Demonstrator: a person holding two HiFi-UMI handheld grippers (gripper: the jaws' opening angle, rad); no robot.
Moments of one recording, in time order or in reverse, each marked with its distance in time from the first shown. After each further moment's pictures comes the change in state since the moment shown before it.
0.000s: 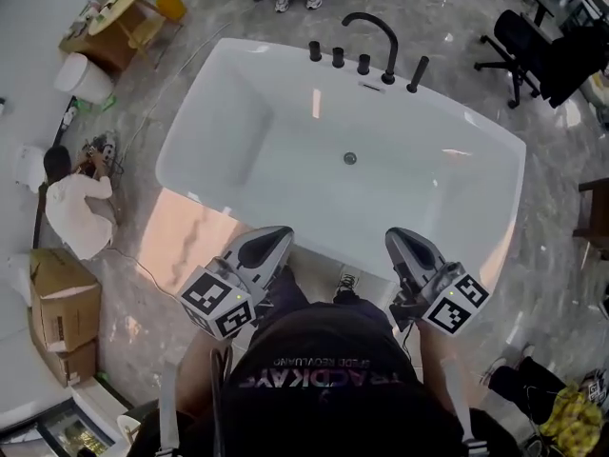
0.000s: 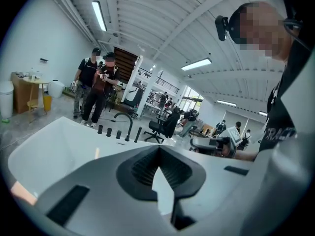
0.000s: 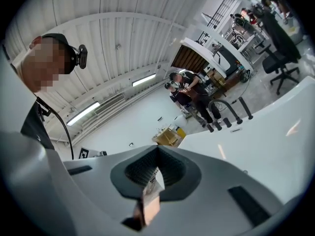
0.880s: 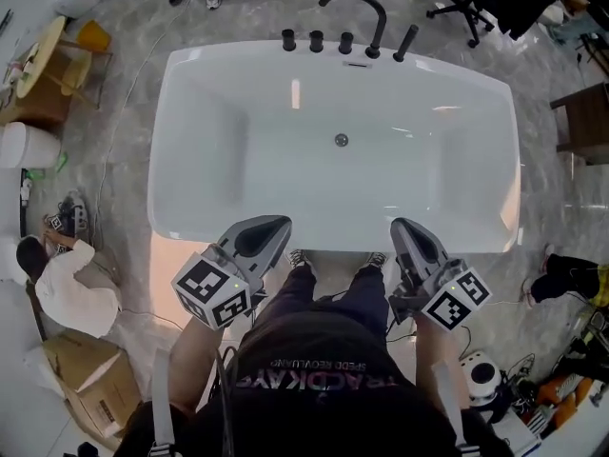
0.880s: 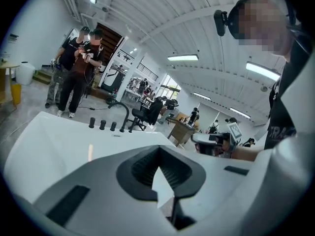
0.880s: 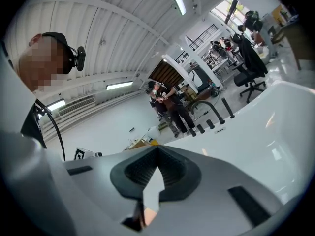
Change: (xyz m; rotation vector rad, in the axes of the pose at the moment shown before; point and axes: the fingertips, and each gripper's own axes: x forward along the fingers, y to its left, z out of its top) left arm -0.008 0.148 0.006 0.041 0.177 -0.325; right arm 0.105 0.015 -0.045 0.040 -0.177 -0.378
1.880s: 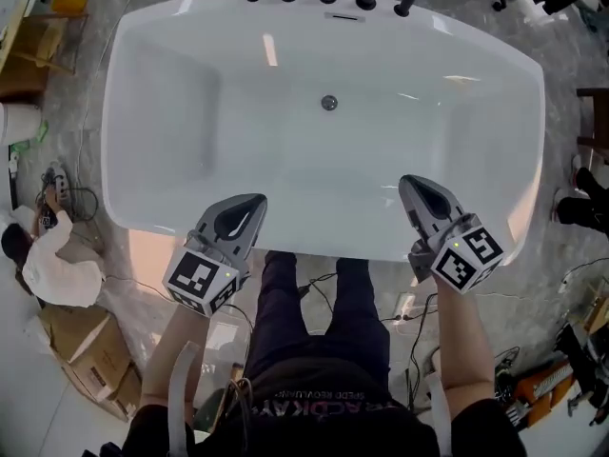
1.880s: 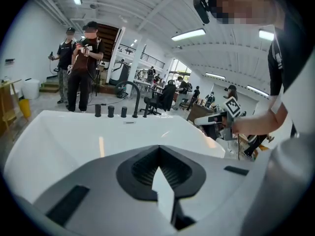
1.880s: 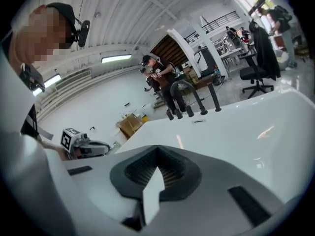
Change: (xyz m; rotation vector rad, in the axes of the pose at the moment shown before) left arm 0.122 0.059 -0.078 0.107 0.136 0.192; right arm 0.038 -0.201 -0.007 -0.164 0.280 -0.024
